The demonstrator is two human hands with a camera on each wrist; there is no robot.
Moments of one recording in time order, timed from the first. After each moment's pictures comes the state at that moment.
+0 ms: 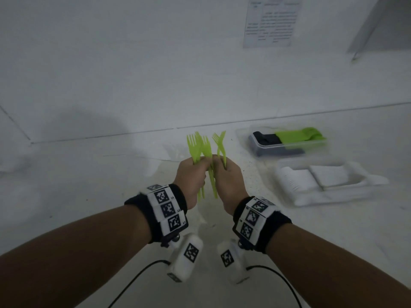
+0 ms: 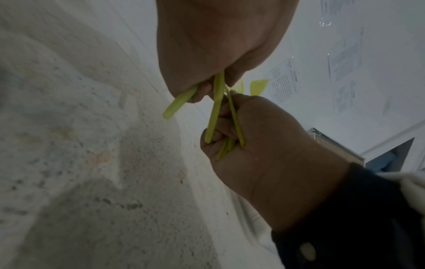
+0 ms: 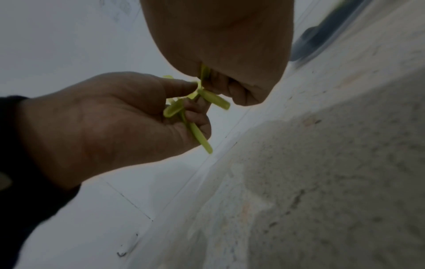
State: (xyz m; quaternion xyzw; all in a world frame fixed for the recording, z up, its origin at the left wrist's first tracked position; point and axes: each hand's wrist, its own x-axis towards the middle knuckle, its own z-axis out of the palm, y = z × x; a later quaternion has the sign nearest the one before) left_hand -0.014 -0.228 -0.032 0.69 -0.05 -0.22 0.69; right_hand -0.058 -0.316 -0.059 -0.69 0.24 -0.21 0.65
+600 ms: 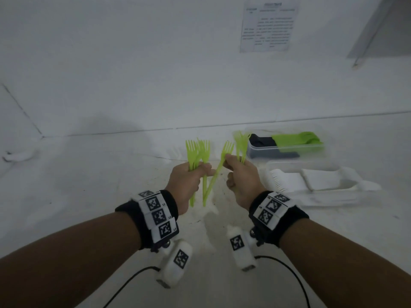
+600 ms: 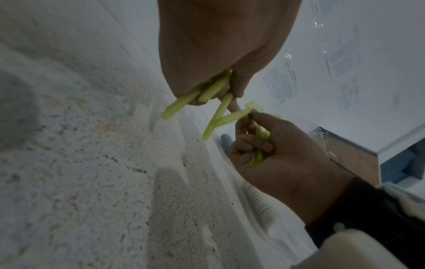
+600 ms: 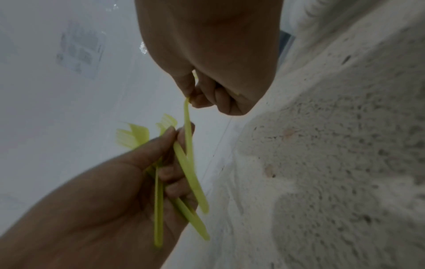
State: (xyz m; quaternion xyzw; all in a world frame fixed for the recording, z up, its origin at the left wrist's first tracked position) left_hand -0.053 -0.237 -0.029 0.70 -0.04 -0.20 0.68; right_hand -0.088 -0.380 -0.051 -0.52 0.28 -0.15 0.79
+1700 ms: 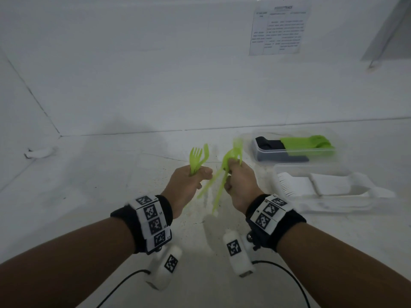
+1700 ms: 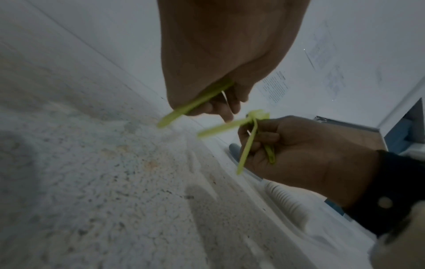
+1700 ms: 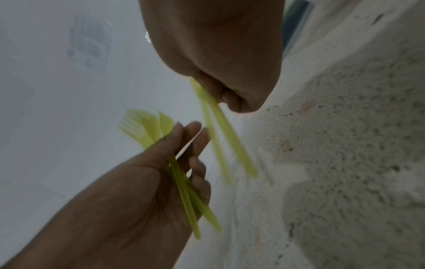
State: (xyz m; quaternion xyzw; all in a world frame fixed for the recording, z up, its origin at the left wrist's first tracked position) left_hand -0.052 -0.213 -0.033 0.77 -0.12 -0.16 0.60; right_hand -0.082 -0.365 -0.053 -0.54 0.28 -0.12 0.79
